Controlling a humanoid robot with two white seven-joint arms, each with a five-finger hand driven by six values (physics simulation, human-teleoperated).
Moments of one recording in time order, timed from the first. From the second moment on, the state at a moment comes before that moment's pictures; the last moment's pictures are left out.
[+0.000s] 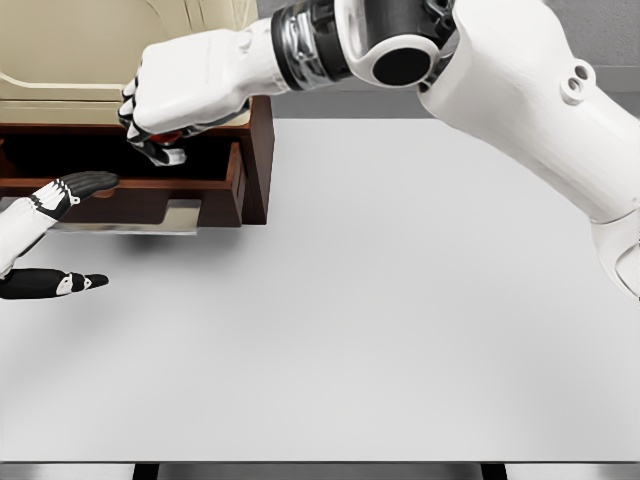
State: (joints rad) left arm 0.17 0.72 0.17 -1.80 -0.02 -0.61 -0.35; right arm -1.39 -0.20 1.04 -1.32 0.36 -0.61 0.61
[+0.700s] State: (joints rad) left arm 0.17 0.72 0.17 -1.80 -0.02 -0.61 -0.35; right arm -1.40 -0.08 1.07 -1.14 0.42 -0.61 0.61
